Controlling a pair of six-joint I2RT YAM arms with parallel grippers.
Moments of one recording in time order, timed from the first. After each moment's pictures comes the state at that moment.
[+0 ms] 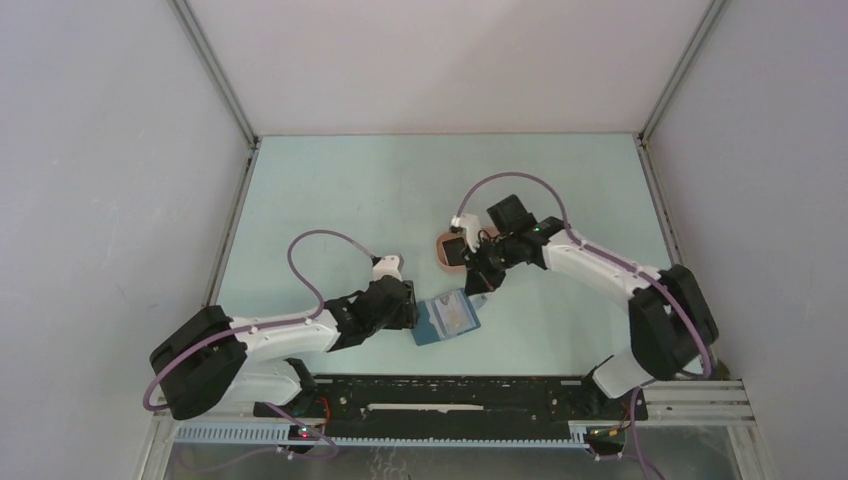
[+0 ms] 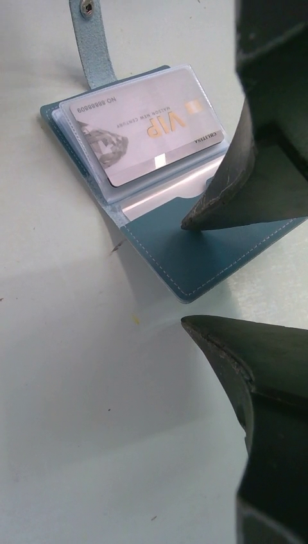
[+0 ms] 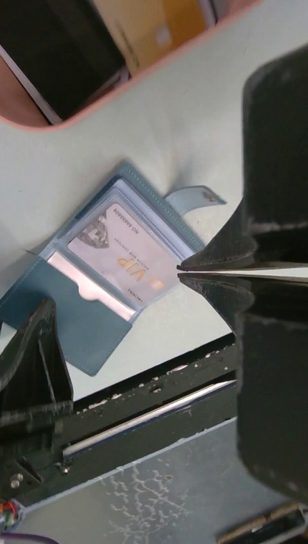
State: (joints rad) left arm -0.91 1.24 0.43 -0.02 -0.28 -0.76; right arm 0.56 1.48 1.04 -0.57 -0.64 -0.21
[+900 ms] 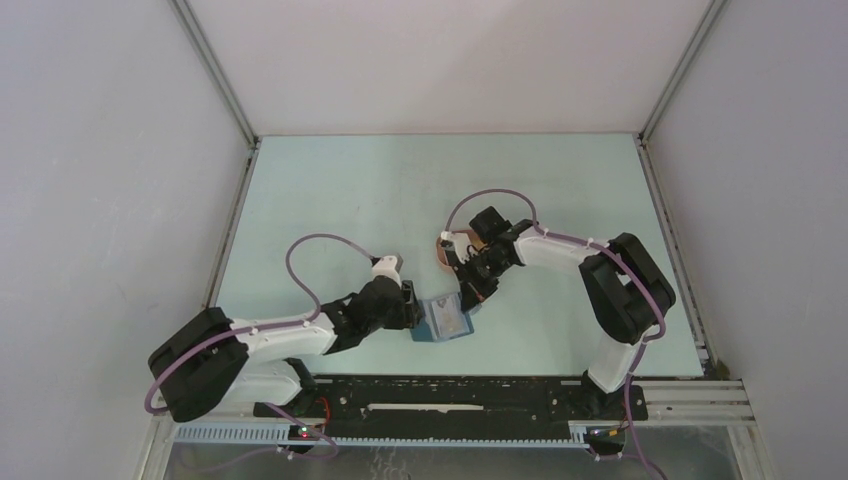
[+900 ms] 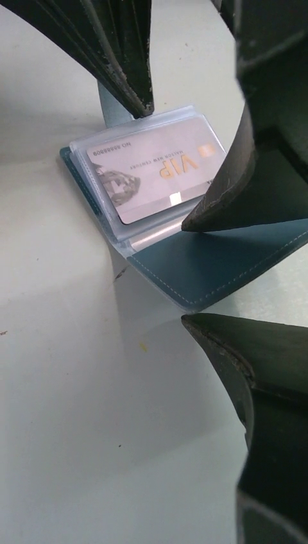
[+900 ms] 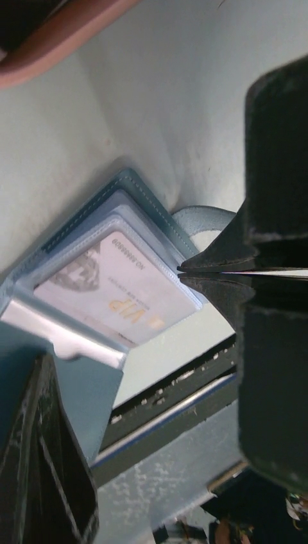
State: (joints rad) left arm -0.89 1.24 0.39 0.10 -0.20 -0.76; right arm 0.62 1.78 1.06 -0.57 -0.62 -0.10
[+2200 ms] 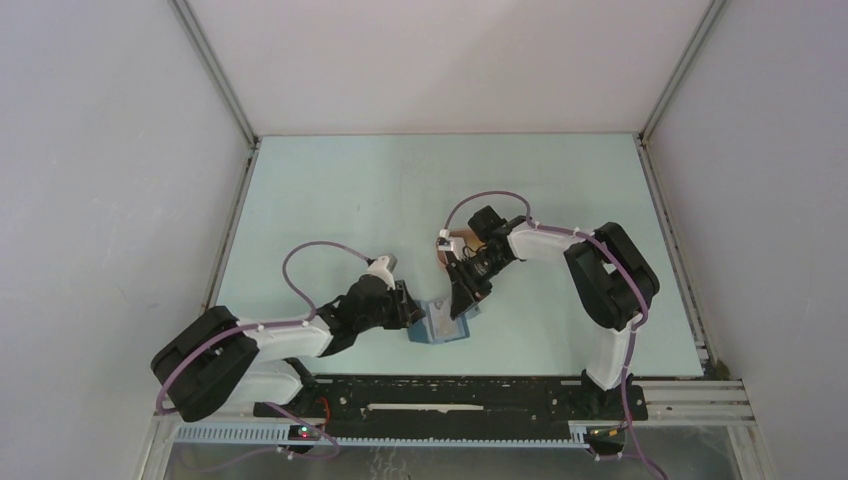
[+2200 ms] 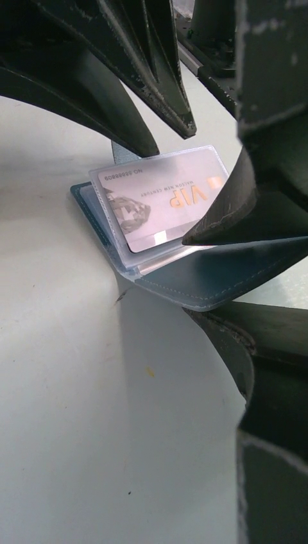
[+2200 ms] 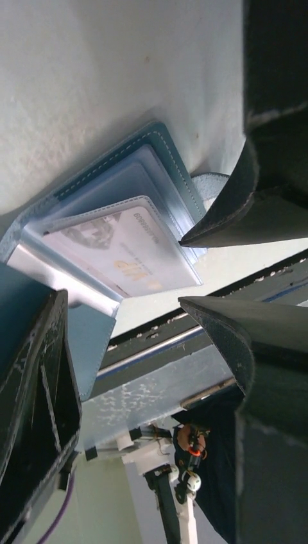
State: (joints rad) left arm -0.79 1.25 0.28 0.34 0.02 -0.79; right arm 0.59 1.88 1.12 -0.60 -0.87 -0.06
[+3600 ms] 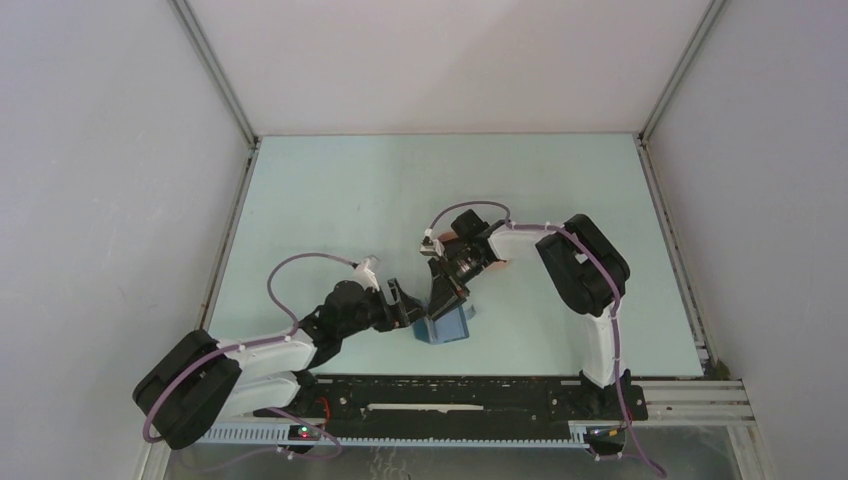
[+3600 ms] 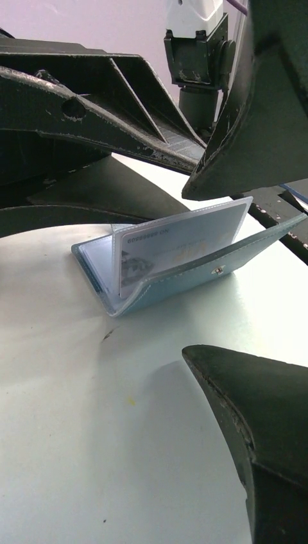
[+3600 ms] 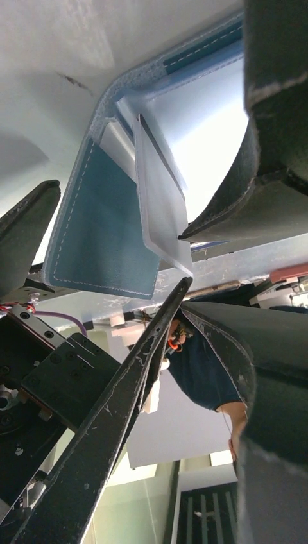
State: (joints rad) left arm -0.69 1.10 0.14 0.50 0.19 -0.91; right arm 0.64 2.04 1.20 -0.45 -1.23 0.20
